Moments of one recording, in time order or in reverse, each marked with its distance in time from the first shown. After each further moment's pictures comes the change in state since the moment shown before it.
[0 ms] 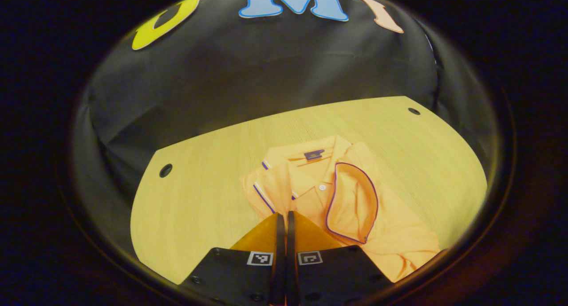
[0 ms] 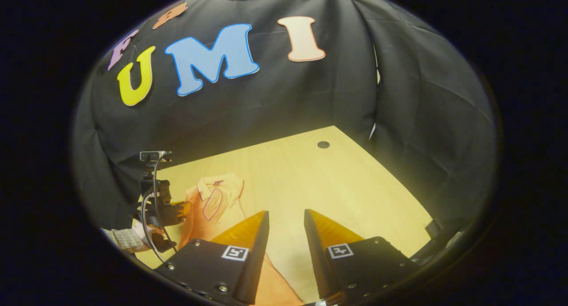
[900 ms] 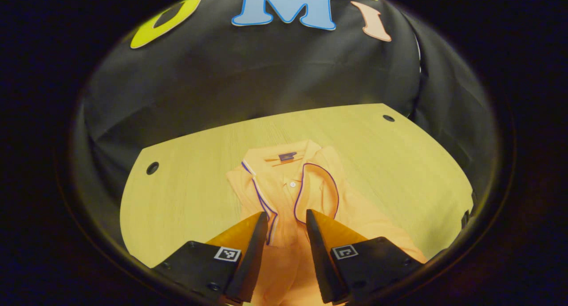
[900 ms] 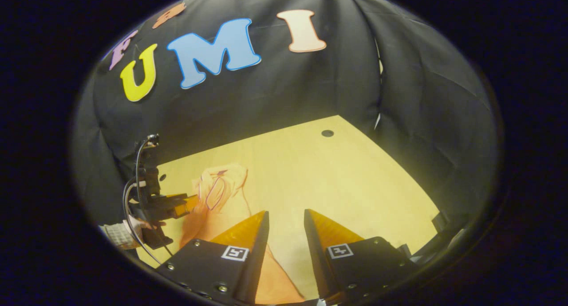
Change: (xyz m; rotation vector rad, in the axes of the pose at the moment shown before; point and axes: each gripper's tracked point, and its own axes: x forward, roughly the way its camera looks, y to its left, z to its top) left arm -0.057 -0.019 0.009 -0.030 -0.045 -0.122; right arm 0.007 0.015 -0.033 -0.004 0.072 0.087
